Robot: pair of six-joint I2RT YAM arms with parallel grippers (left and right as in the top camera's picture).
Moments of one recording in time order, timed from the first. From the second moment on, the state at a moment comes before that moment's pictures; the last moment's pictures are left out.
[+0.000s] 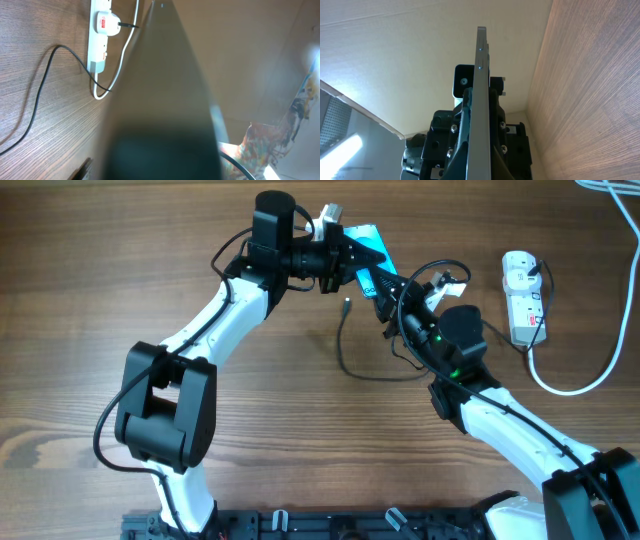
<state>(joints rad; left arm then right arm) -0.36 1.98 1.42 0.16 1.11 -1.36 0.39 1.44 0.61 0.80 -0.20 1.75</state>
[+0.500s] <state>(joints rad) -0.27 1.98 1.43 -0.10 0.96 -1.13 0.39 1.44 0.63 0.61 -0.21 1.62</state>
